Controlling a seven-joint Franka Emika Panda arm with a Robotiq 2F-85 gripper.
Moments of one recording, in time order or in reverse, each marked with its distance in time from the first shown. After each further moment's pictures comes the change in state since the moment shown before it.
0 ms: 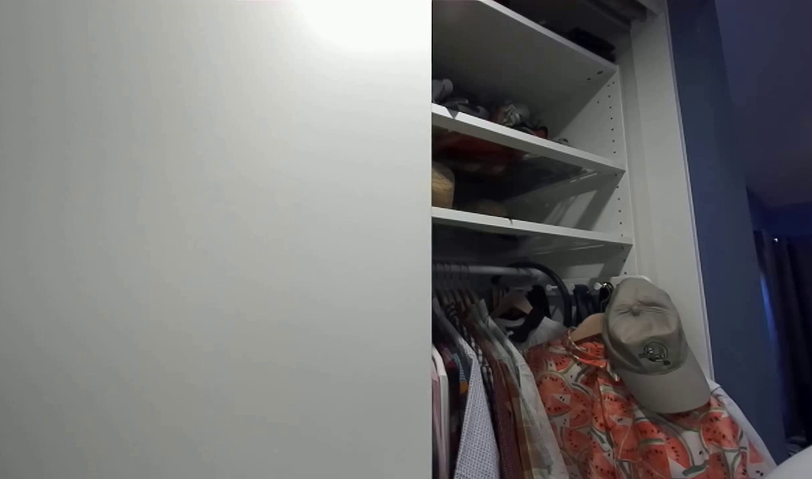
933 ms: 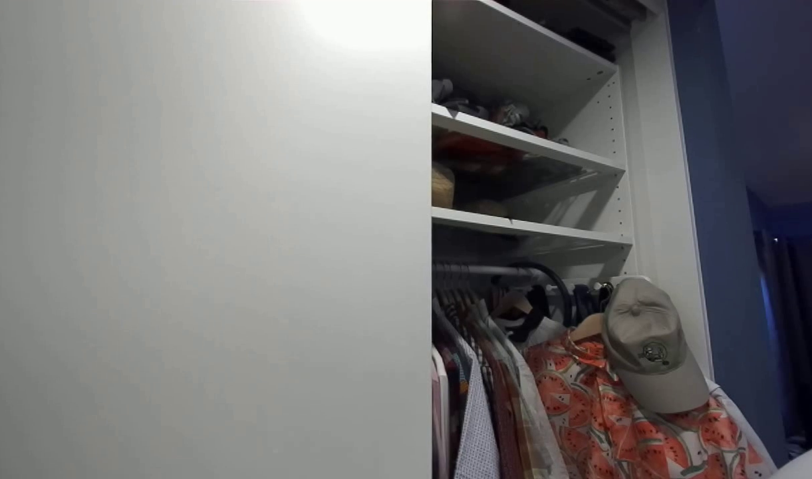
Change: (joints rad) arm -0.008 -0.017 -0.003 -0.001 -0.017 0.019 -0.003
